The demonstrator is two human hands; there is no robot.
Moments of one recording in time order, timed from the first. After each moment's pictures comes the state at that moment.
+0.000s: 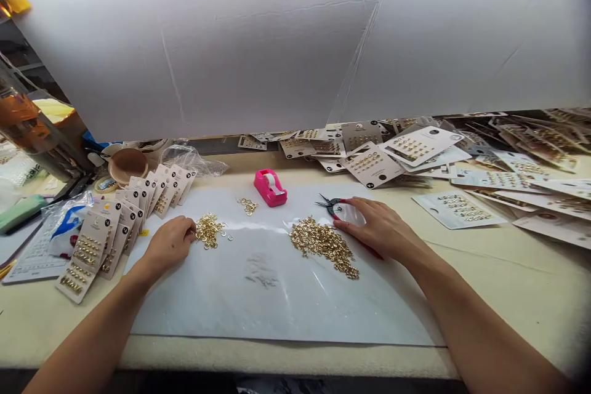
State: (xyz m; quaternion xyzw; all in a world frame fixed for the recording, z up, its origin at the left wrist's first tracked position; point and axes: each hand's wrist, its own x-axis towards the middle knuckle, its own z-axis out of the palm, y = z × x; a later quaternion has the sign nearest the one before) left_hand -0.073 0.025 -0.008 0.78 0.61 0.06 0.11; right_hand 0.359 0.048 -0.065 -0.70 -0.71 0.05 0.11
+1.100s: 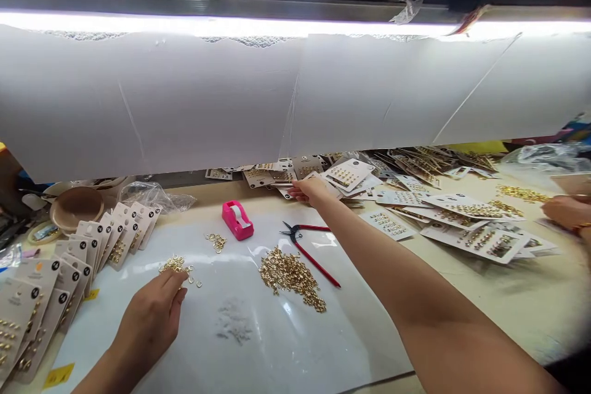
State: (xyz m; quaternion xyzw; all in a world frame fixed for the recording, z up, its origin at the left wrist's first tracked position) left_hand -0.035 0.009 -0.023 0.86 0.47 0.21 0.00; right_hand 0.362 0.198 -0.012 -0.77 -0.38 0.33 0.38
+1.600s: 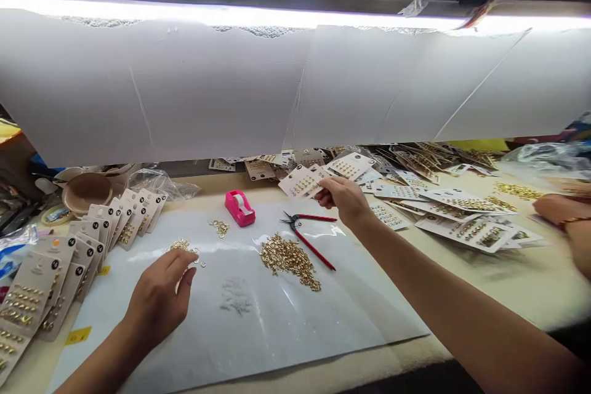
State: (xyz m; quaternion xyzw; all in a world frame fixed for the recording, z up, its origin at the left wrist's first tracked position) left_hand -0.030 -0.006 -0.005 0.85 0.43 0.30 0.02; right_hand 0.345 0.089 0.026 -0.68 -0.42 0.32 0.51
